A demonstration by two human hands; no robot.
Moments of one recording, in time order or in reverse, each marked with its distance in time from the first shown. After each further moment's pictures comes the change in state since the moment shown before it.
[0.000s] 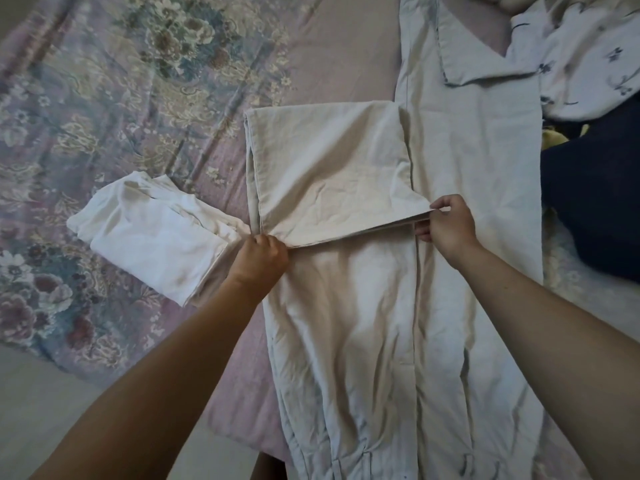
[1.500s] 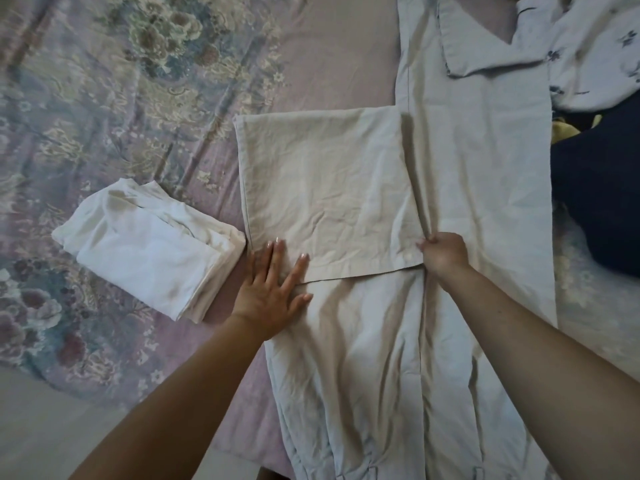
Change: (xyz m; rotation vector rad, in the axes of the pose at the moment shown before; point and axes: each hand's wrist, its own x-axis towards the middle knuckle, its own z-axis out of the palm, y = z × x) left_hand -0.023 0.042 0.032 -0.372 -0.207 -0.133; right_hand 0.004 0.038 0.013 -0.303 -0.055 0.135
